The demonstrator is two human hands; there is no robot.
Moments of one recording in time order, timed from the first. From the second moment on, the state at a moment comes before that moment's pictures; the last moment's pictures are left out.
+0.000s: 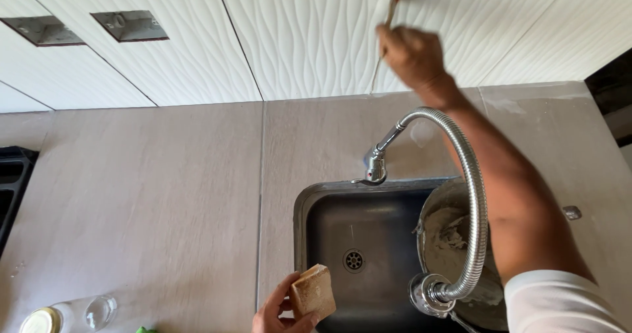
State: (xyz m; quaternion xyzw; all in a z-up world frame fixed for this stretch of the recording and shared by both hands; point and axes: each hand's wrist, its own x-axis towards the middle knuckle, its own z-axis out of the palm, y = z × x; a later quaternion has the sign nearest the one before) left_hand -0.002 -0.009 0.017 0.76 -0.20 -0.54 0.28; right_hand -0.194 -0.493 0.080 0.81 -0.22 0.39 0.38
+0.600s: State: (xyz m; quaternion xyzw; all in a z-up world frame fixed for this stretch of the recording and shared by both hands) left_hand -0.005 -0.006 -0.002 0.78 -0.20 -0.52 0.29; right_hand -0.208 -0.477 0.064 0.86 -0.15 0.39 0.30
